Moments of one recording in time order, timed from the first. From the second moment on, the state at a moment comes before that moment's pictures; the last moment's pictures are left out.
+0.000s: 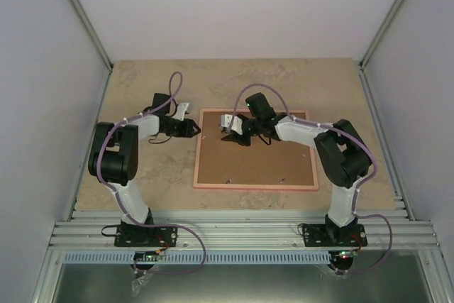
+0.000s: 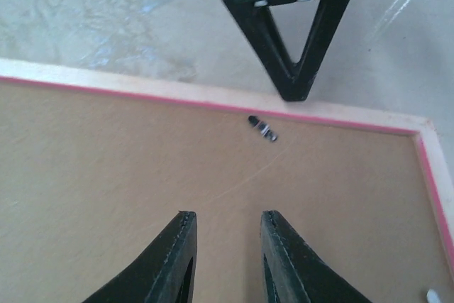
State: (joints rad) left arm -0.12 1.83 1.00 -0.25 0.59 0.00; right arm 0.64 1.89 1.17 -0.11 -0.61 -0.82
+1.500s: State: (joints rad) left arm -0.17 1.85 1.00 -0.23 0.56 0.10; right arm 0.71 2.25 1.52 -0.11 -0.55 -0.71
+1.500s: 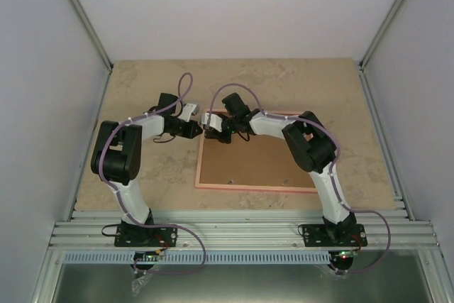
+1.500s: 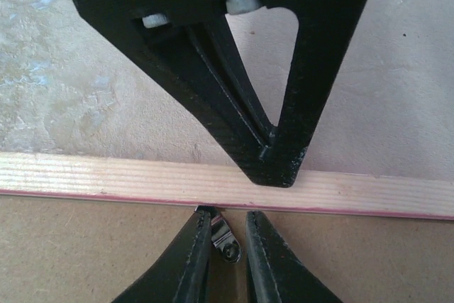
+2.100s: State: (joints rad) left arm -0.18 1.85 1.02 -0.25 0.56 0.10; right arm 0.72 2.25 1.53 -0.14 -0.49 -0.66
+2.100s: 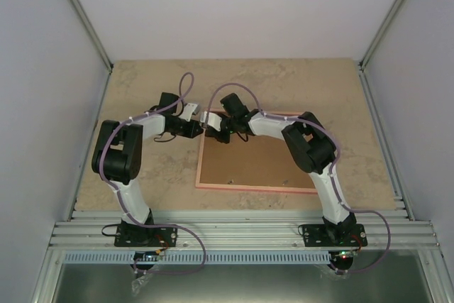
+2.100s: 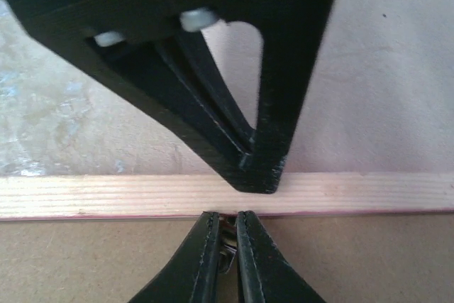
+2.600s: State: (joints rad) left arm -0.19 1.86 1.03 -0.22 0.51 0.07; right arm 0.72 2.23 1.48 -0.03 -0.44 -0.48
